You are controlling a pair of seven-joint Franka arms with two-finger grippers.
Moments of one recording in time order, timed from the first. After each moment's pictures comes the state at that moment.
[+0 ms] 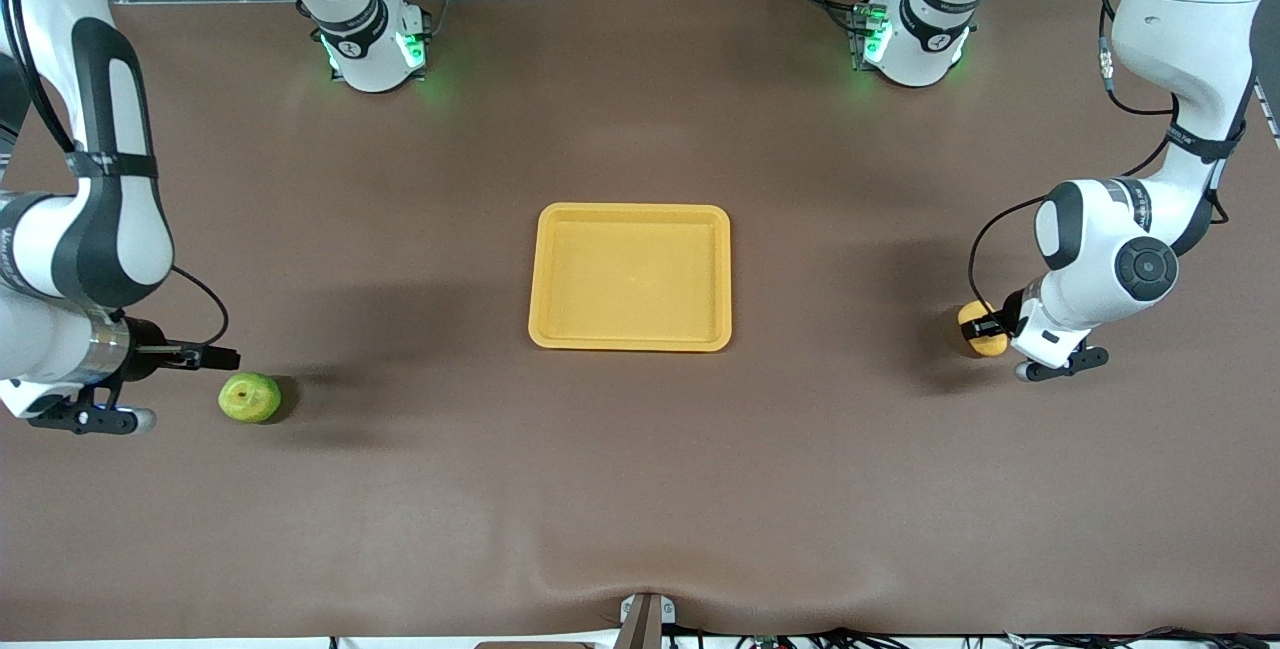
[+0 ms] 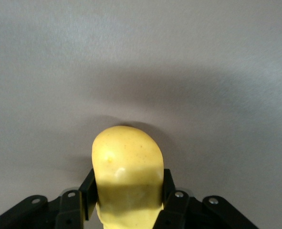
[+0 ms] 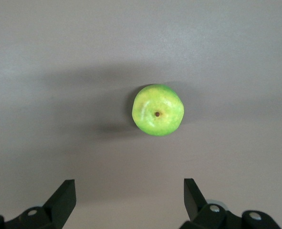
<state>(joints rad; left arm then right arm) 0.16 0.47 -0.12 -2.05 0.09 2.47 -0.24 -0.03 0.52 -0.09 -1.48 0.04 1.85 -0.03</state>
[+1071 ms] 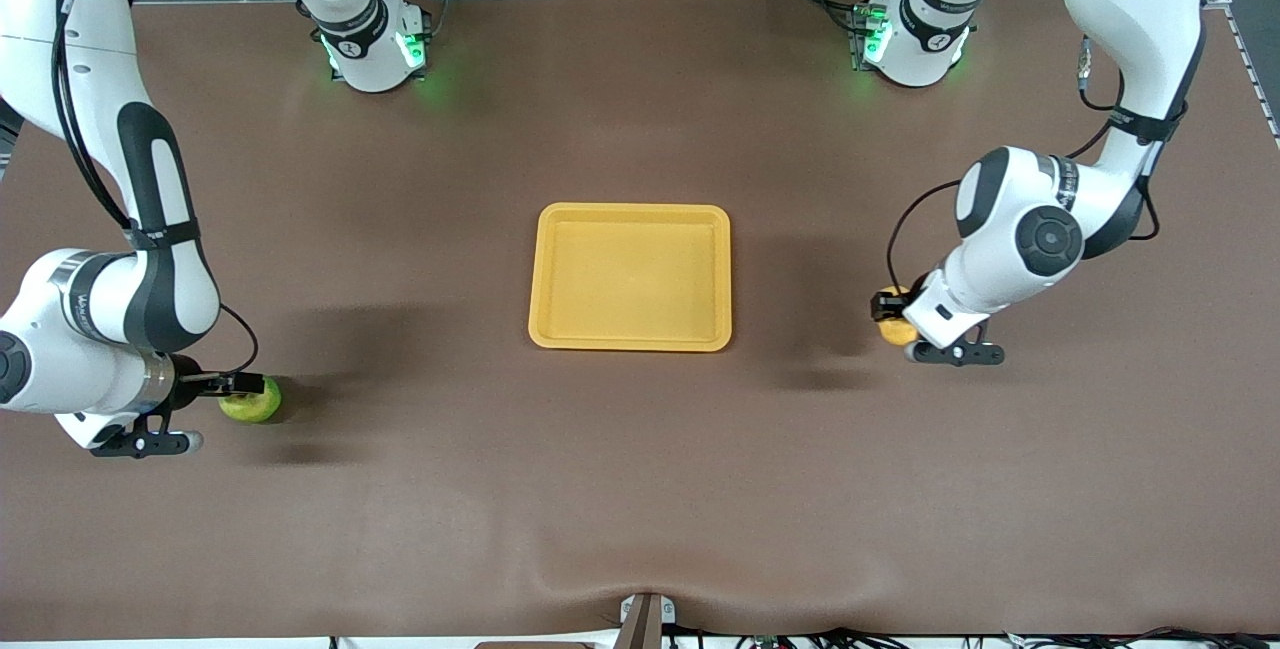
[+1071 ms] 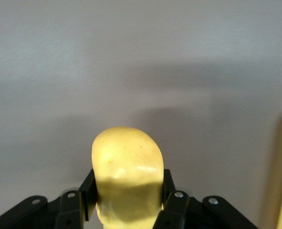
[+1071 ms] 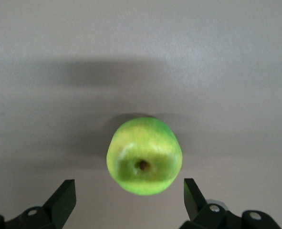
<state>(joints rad) 0.15 0.38 -0.42 -2.01 0.10 2.34 -0.24 -0.06 0.68 -0.09 -1.48 0.04 2.05 -0.21</state>
